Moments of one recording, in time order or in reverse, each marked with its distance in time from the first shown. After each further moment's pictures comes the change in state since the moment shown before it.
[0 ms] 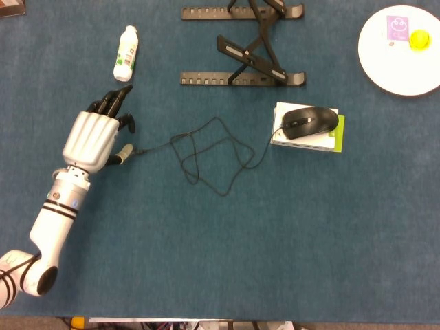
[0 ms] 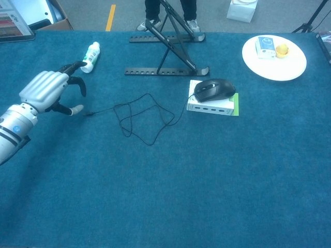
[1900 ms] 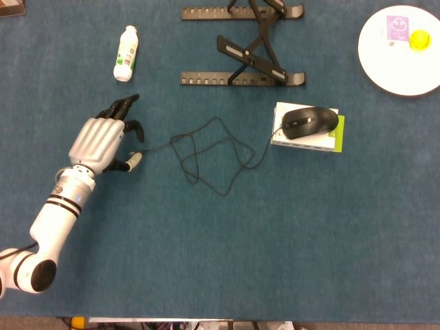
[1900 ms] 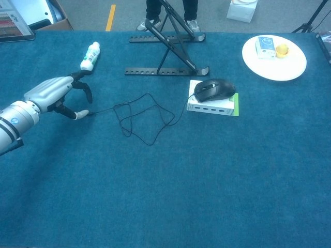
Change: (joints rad) left arm -0.061 0.154 -0.028 -0.310 -0.243 -0.240 0.020; right arm 0.013 -0.007 -0.001 0.006 0.003 -0.026 0.008
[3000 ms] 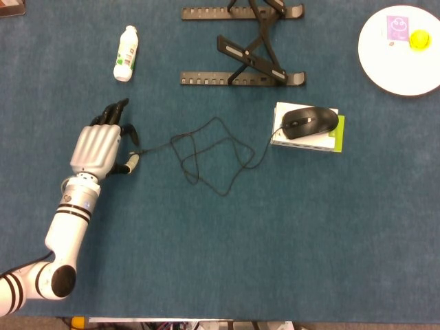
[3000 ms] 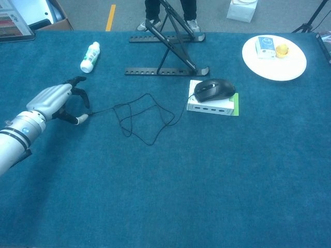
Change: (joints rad) left arm 0.044 -0.117 -0.019 0.046 -0.119 0.081 0.153; right arm -0.008 -0.011 -0.005 0.019 0.005 0.008 0.016
